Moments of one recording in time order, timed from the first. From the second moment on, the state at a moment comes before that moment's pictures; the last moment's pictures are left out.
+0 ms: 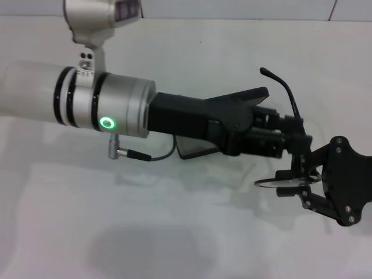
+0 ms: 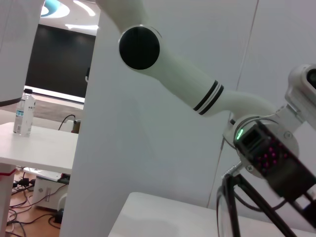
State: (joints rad) left arm -0.80 -2.09 1.23 0.47 1.50 1.71 -1.71; right arm 0.35 2.02 -1.07 -0.82 -1.63 -1.85 0.87
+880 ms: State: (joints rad) left arm -0.76 -2.07 1.23 0.47 1.55 1.58 -1.74; right arm 0.28 2.02 -1.04 -0.81 -1.63 -2.09 0.61
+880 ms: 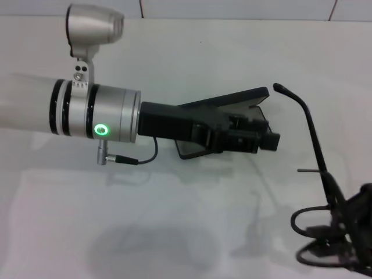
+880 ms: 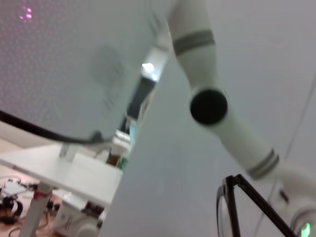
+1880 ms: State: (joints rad) left arm -0.79 -2.10 1.29 0.41 1.42 1.57 -1.49; right arm 0.46 2.02 -1.08 -0.53 -1.62 -1.99 0.69
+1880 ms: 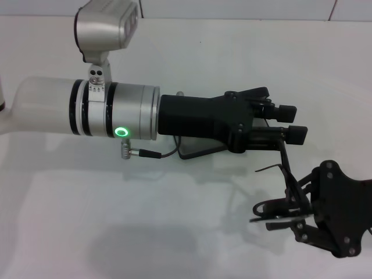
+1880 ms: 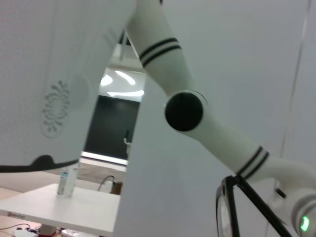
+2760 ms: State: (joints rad) left arm -0.81 -2.10 1.34 0.41 1.42 1.59 -1.43; right arm 0.46 2.01 -1.05 -0.53 -1.62 -1.91 0.75
